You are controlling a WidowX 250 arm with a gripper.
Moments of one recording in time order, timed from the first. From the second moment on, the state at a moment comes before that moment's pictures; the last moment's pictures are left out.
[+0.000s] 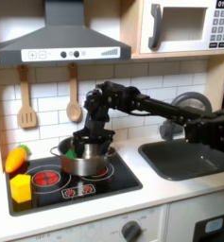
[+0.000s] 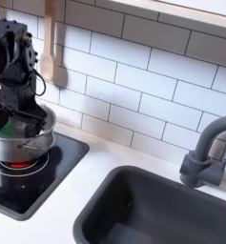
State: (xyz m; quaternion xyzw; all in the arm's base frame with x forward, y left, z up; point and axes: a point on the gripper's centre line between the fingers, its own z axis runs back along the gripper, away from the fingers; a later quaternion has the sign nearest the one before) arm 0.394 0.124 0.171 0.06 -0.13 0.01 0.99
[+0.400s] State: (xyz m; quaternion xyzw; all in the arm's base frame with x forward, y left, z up) arm 0.390 0.107 0.172 0.05 -0.13 0.00 0.99
